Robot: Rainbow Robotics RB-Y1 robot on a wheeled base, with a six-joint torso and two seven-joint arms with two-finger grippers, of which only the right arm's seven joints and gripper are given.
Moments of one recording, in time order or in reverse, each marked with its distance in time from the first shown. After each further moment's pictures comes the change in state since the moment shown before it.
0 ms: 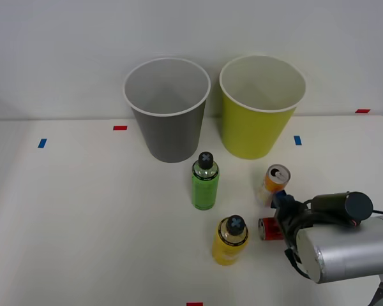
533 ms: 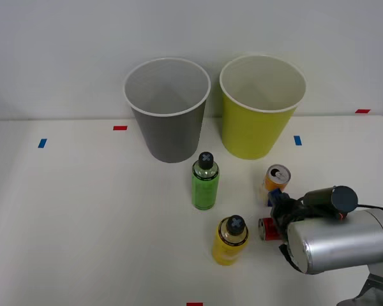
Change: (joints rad) arm -0.042 0.021 0.001 0.070 0.048 -0.001 0.023
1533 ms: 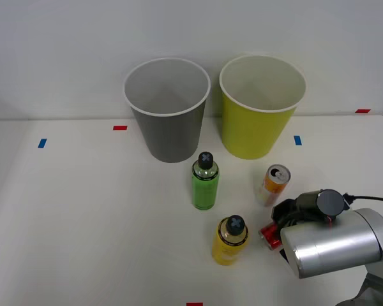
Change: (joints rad) arm -0.007 -0.042 0.064 -0.001 0.084 0.001 0.055
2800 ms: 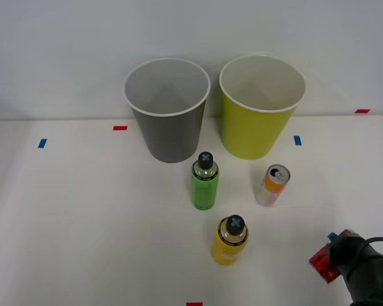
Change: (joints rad) arm 0.476 -0.251 0.015 -0.443 0.046 -0.251 0.062
